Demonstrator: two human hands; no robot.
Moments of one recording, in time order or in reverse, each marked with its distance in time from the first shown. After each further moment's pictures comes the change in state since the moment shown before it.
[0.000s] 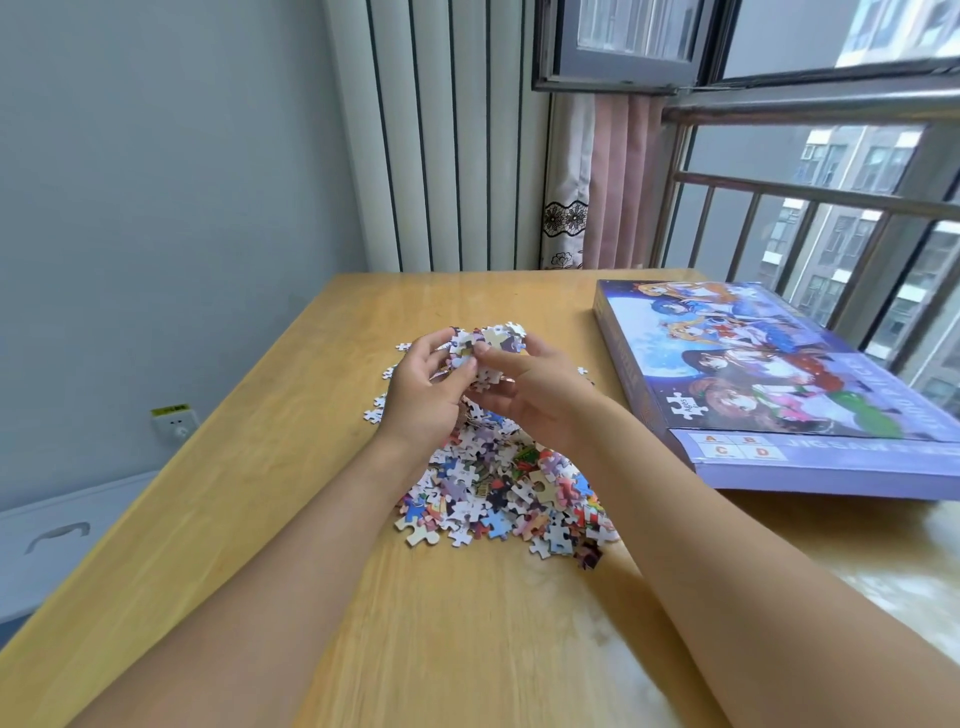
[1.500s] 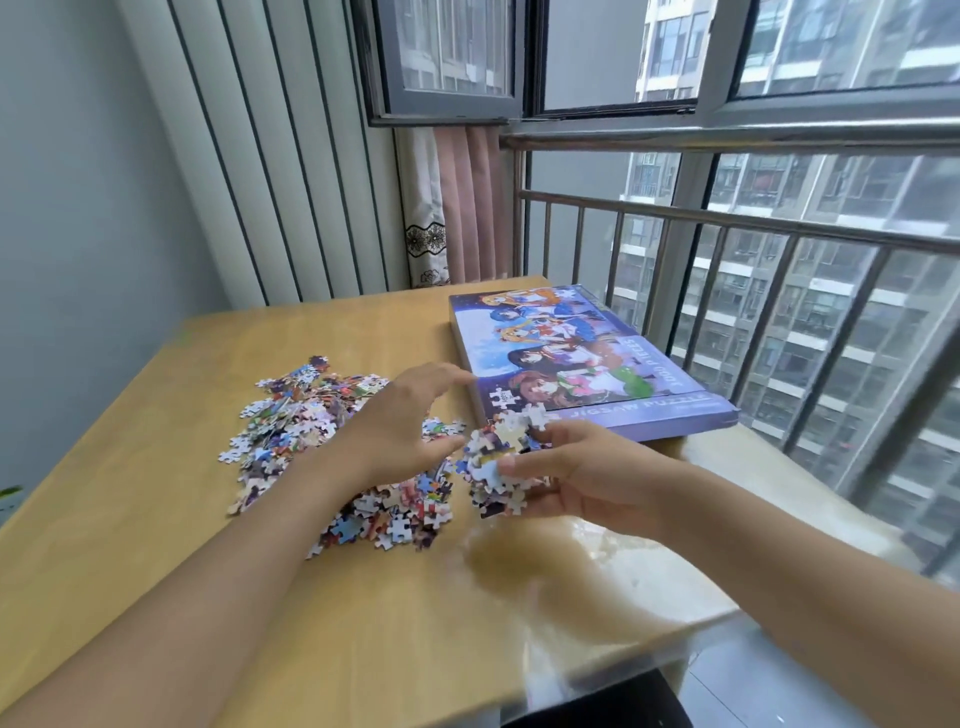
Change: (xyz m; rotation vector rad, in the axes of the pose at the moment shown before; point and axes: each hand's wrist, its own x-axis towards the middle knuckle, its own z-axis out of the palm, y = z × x) left_hand -0.028 0.041 0.082 0.795 -0.610 0.647; right_hand -0.185 -0.050 -0.107 -0.251 0.084 0.168
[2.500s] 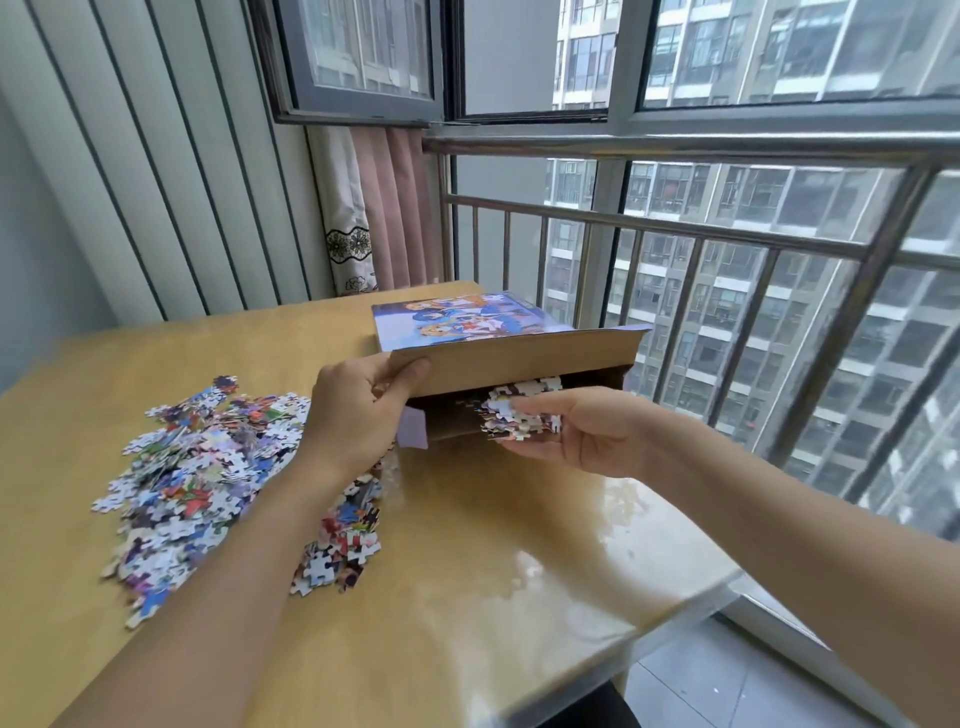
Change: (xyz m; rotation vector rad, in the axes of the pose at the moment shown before) left_hand 0.043 0.031 0.025 -0.360 0.454 -0.153; right_hand 0.004 -0.034 -0.071 0.257 0.239 0.052
